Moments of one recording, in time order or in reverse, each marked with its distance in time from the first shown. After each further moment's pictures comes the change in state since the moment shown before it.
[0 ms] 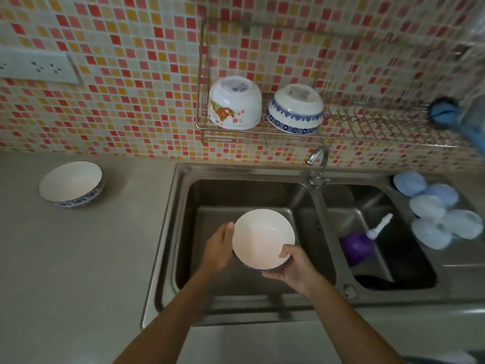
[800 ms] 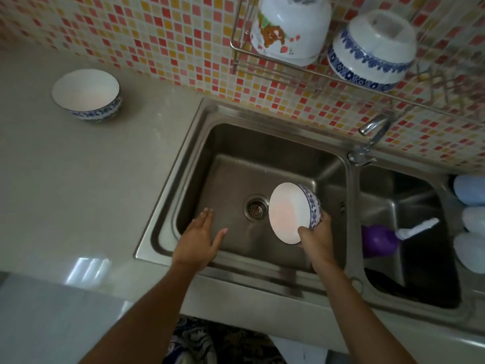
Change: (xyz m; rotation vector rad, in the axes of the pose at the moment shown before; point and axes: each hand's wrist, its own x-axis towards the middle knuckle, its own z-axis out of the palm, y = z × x) left_hand -0.048 -0.101 0.005 0.703 0.036 -0.065; right_hand 0.054 0.002 -0.046 -0.693 0.444 -0.360
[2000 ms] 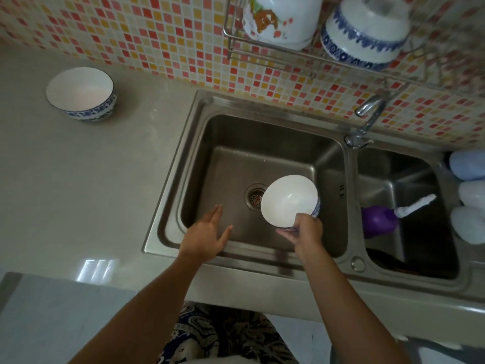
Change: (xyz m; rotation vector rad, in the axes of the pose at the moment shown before) left_hand -0.004 -0.004 0.000 0.039 -0.087 0.091; right_hand -0.028 -0.003 0.026 0.649 0.049 0.449
